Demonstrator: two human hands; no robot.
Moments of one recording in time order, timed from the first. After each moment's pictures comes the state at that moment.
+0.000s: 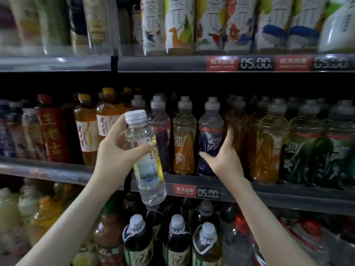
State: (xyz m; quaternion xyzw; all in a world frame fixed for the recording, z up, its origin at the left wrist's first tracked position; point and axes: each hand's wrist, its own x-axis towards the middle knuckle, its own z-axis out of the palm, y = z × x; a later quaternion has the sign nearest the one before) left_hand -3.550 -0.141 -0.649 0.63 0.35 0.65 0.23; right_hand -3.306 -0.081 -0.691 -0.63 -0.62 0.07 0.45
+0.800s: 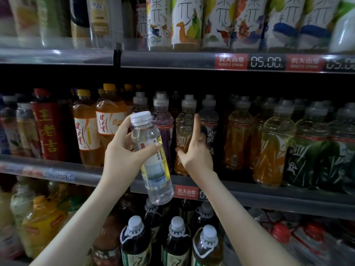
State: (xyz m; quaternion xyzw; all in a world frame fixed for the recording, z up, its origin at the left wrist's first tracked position) left_hand -3.551 -0.124 -0.662 0.62 0.37 0.65 0.22; right_hand -3.383 -0.058 -0.683 -0.59 -0.69 0.00 0.43
